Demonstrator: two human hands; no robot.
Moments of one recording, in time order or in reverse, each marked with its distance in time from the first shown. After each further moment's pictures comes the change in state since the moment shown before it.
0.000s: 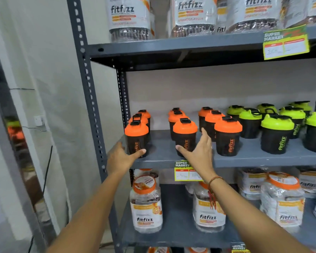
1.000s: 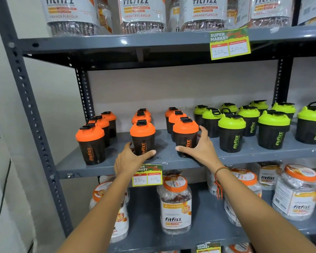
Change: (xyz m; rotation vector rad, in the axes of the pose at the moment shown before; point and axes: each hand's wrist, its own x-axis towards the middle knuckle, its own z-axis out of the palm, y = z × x) left_hand -0.041 0.105 0.123 0.011 -0.158 0.049; right_hand 0.065 0.096 -0.115 -0.074 -0.158 0.109
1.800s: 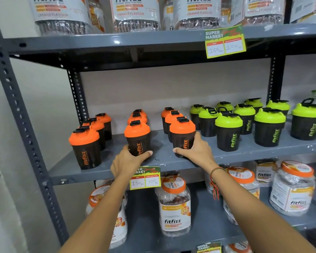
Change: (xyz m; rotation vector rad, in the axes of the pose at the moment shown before) left_hand 0.004 0.002 0.005 0.075 0.055 -0.007; right_hand -0.003 -0.007 0.008 -0.159 0.012 0.040
